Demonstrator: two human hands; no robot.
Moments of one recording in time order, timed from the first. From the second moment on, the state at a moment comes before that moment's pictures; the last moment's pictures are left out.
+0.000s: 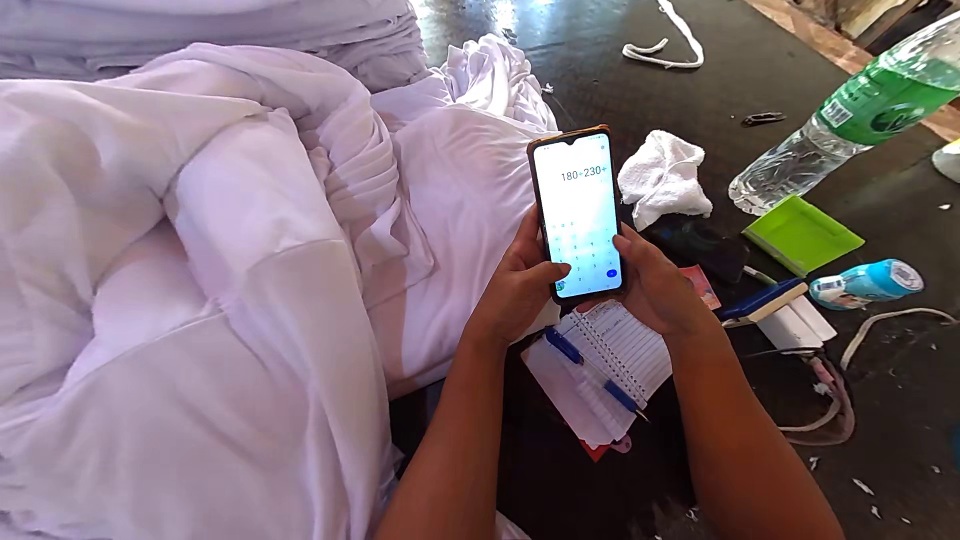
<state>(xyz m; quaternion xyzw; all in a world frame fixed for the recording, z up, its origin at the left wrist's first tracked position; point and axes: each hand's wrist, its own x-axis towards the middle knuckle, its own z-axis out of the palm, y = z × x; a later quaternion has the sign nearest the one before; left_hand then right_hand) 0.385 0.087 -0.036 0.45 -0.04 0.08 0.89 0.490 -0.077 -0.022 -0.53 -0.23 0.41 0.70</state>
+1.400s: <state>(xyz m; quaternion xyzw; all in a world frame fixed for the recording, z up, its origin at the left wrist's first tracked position) 0.385 0.088 -0.039 0.47 -0.06 0.07 0.88 0.486 -0.076 -0.017 -0.56 -0.24 0.39 0.69</state>
